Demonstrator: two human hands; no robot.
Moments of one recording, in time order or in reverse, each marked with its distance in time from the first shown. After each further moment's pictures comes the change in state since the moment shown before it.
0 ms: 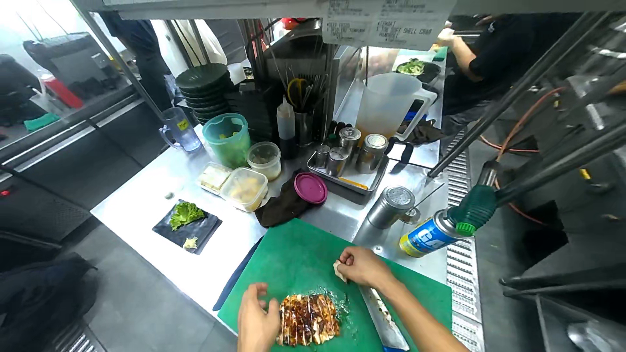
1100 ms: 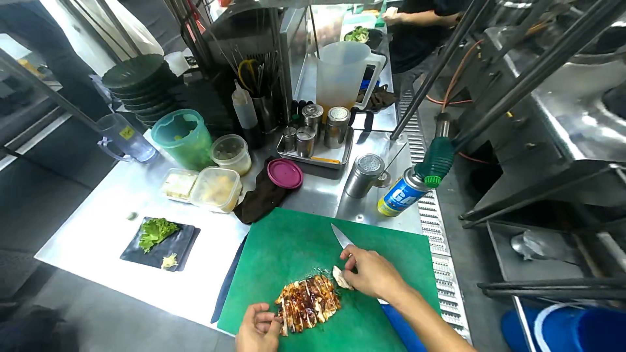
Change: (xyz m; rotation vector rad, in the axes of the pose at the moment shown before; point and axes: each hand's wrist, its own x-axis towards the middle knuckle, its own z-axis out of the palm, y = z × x) left_hand -0.015 -0.046 -0.001 -0.064 -0.131 -0.027; right_hand -0.071 0.005 0.036 0.073 0.021 0.116
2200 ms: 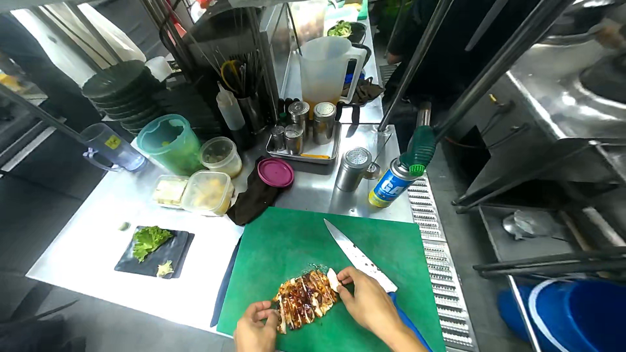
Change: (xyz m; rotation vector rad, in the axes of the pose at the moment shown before) left_hand 0.009 0.005 0.000 0.095 -0.023 -0.012; right_hand -0.042 0.002 0.063 0.221 0.132 0.133
